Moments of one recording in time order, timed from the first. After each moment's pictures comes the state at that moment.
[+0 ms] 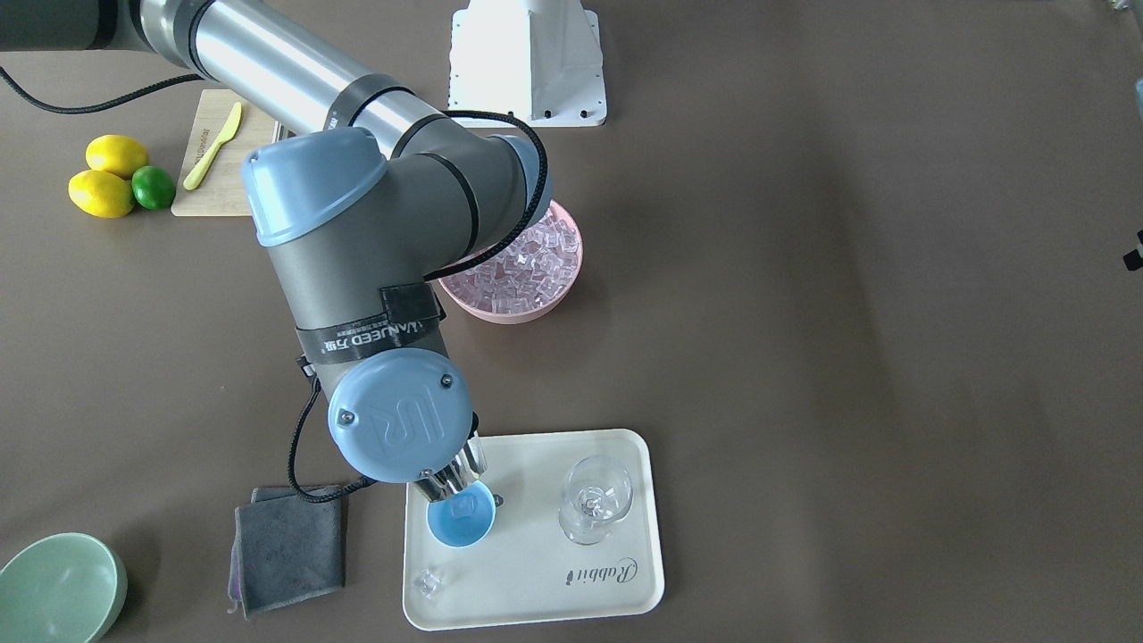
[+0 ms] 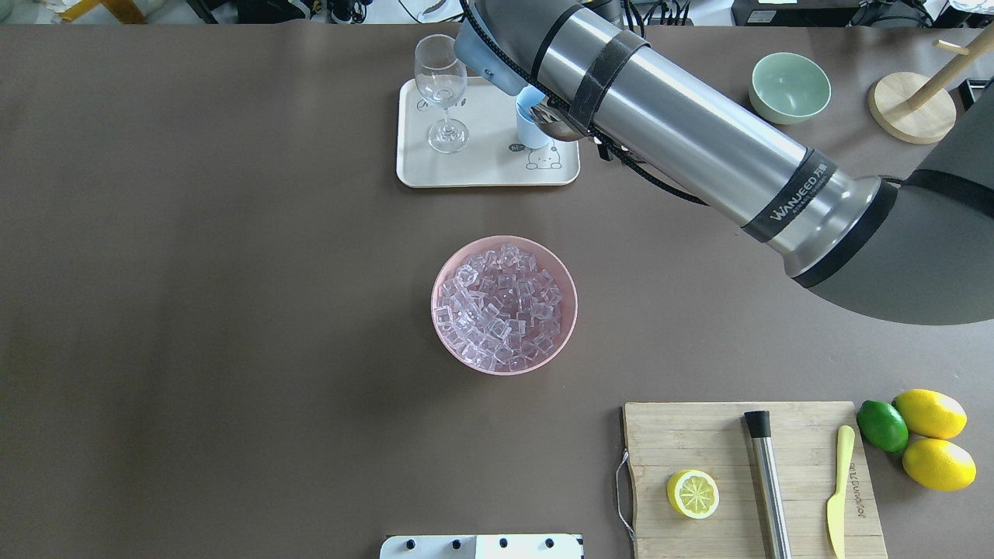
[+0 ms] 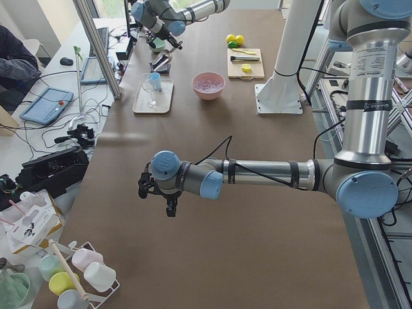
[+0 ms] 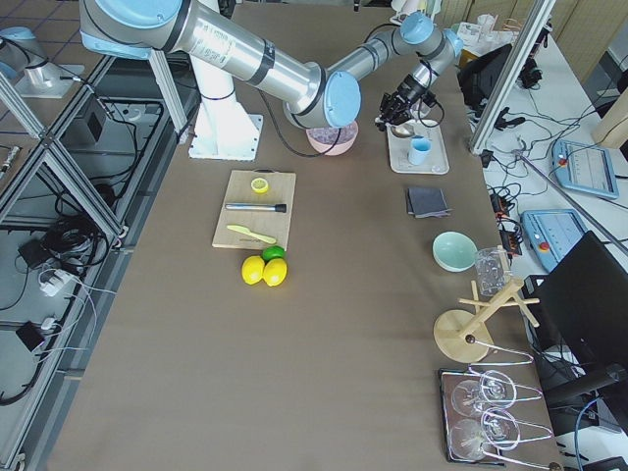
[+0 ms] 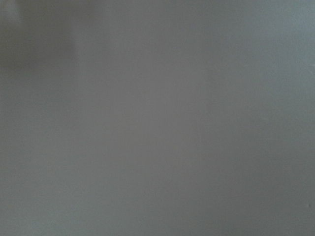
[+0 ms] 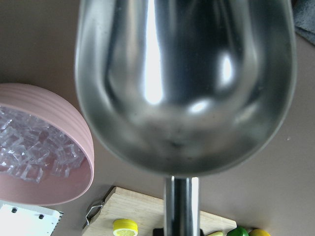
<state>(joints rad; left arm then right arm) -1.47 -1.58 -1.55 -1.72 -2.39 -0.09 0.90 -0.27 0.86 -2.45 2.22 -0.16</state>
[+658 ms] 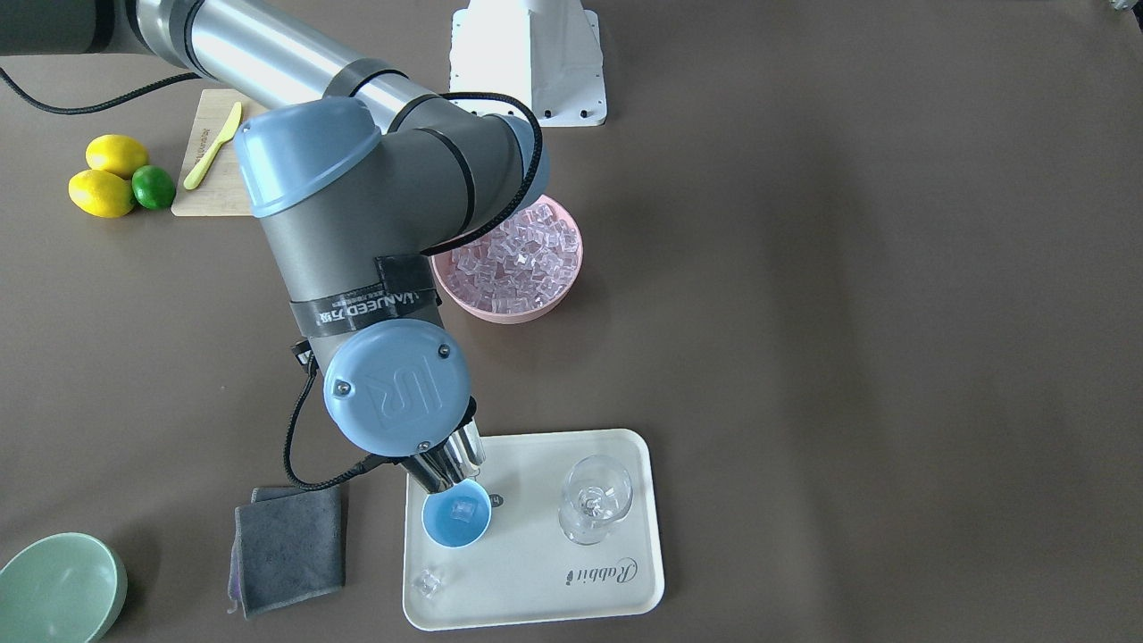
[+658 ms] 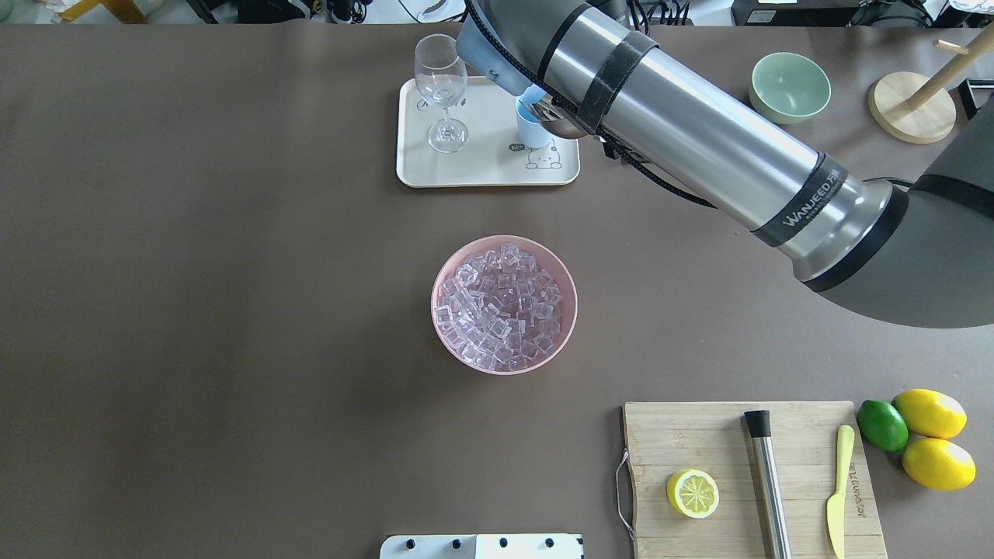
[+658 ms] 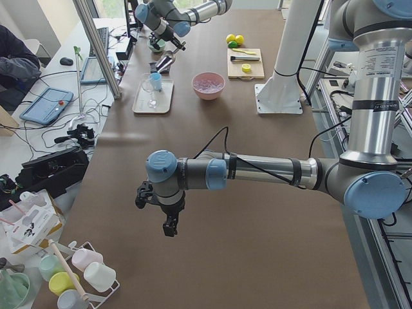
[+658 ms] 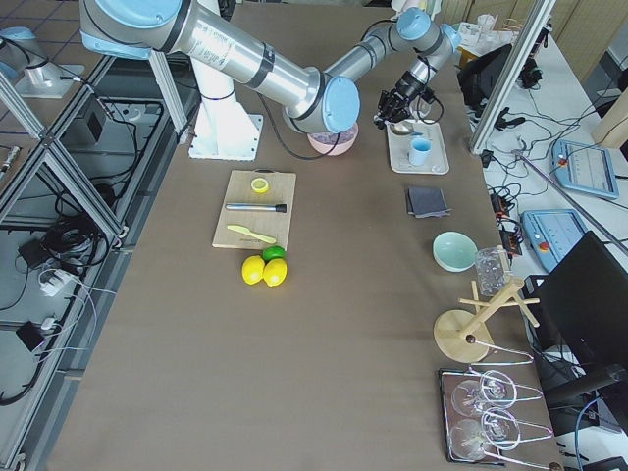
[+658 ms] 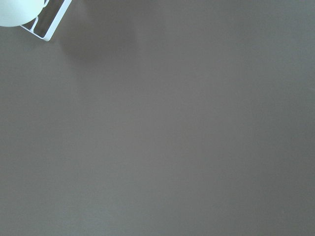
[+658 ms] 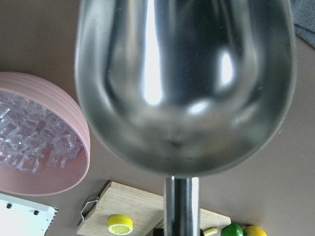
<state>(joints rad) -1.58 -1.59 -1.62 -1.48 -2.27 0.17 0.90 -0.30 0.95 -2.49 2.20 -0.15</state>
